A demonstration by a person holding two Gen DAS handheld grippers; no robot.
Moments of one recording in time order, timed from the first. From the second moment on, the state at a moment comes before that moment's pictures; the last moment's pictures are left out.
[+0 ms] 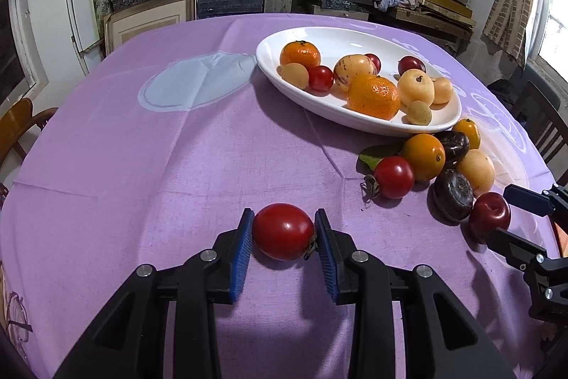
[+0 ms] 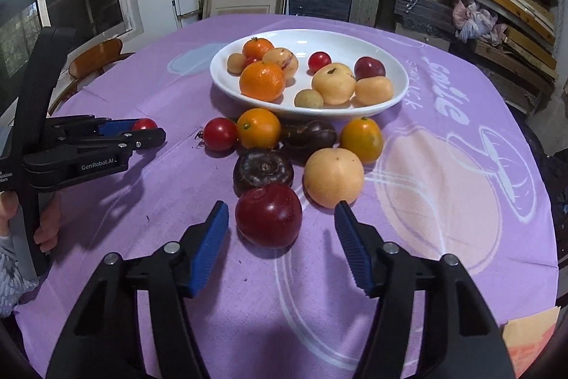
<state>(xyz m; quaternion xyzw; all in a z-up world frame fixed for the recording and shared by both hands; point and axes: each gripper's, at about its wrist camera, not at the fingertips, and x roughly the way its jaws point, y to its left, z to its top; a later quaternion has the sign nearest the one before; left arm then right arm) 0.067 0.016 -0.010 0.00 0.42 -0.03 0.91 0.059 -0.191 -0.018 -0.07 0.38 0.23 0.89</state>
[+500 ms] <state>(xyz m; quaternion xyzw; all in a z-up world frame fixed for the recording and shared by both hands) 0.068 0.016 -0.011 0.00 0.42 -0.04 0.91 0.059 -0.186 -0.027 -0.06 0.40 0.25 0.88</state>
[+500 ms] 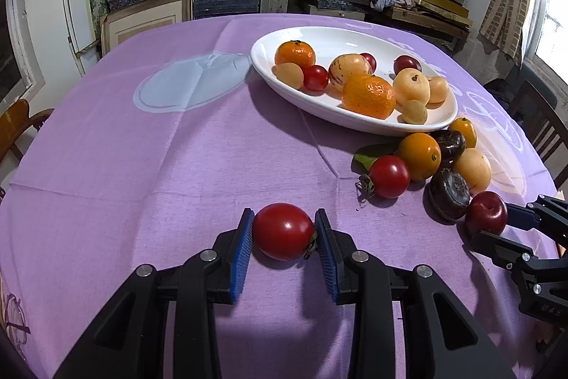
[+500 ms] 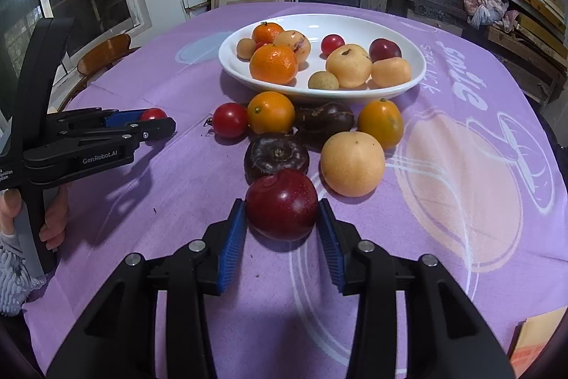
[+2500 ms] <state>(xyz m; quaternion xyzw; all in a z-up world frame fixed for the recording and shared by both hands) 0.103 -0.024 0.035 0.05 0.37 -0.05 0.93 0.088 -0.252 0.050 0.07 0.26 0.16 0.95</state>
